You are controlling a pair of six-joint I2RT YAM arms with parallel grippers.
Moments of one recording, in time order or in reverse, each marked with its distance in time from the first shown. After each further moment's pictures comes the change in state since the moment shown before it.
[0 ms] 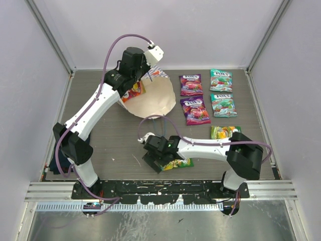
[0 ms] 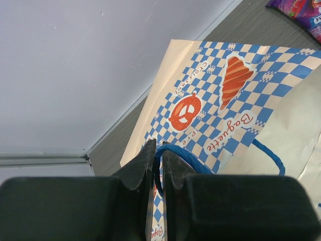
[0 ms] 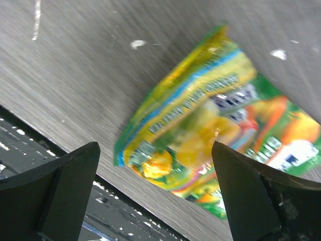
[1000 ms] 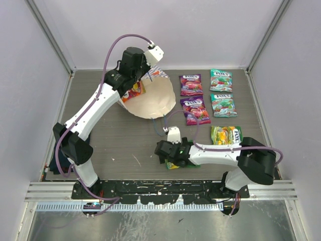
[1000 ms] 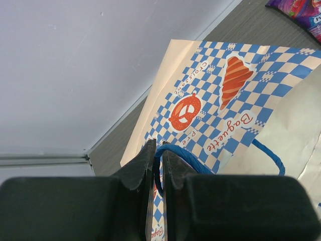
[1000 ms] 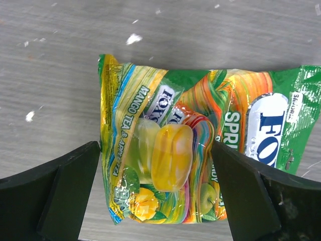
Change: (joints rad) left arm 0.000 0.000 0.000 0.000 0.000 0.002; right arm 0.020 -0.129 -0.217 0.095 0.433 0.633
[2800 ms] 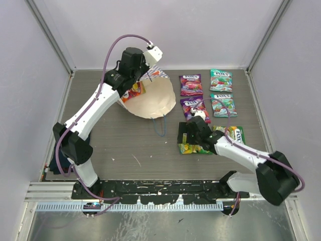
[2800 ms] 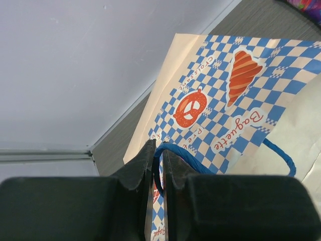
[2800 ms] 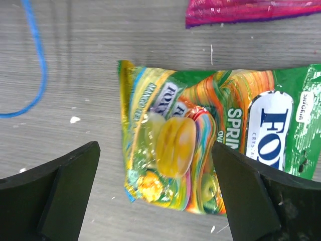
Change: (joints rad) left arm 0.007 0.000 -0.005 0.000 -0.011 0.009; right arm -0.573 -0.246 -0.195 0.259 -0.383 -0.356
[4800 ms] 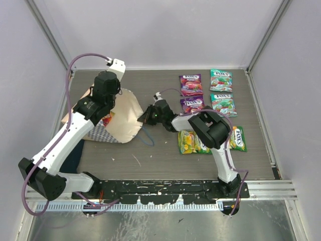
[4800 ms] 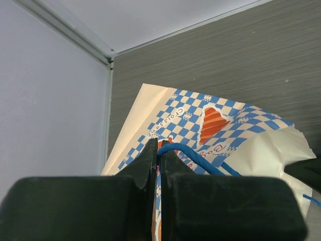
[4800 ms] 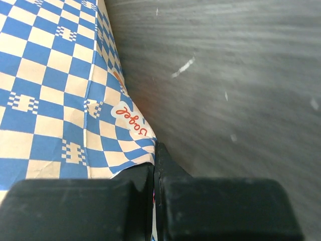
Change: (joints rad) left arm 0.052 -0.478 -0.536 0.072 -0.352 -0.309; right arm 0.082 0.960 0.647 0.734 -0.446 0.386
